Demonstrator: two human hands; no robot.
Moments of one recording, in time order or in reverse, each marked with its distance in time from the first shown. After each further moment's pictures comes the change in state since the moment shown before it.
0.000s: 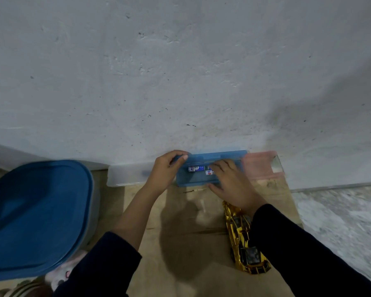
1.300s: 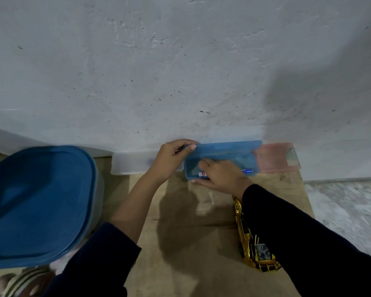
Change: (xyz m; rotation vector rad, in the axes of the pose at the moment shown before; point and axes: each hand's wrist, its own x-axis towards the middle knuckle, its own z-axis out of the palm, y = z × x) left_hand 0.002 0.000 -0.010 -0.060 -0.084 0.007; right_hand 0.035 -0.015 0.041 -0.063 0.172 -0.329
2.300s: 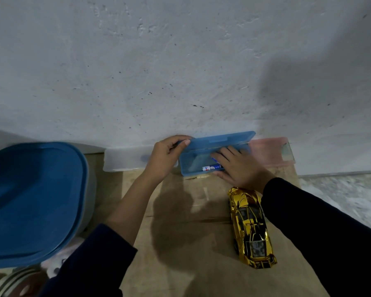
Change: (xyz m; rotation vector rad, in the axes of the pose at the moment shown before) left_hand -0.004 -0.002 0.007 -0.012 0.081 0.024; right_hand -0.032 0.039 -0.031 -0.120 -0.321 0.046
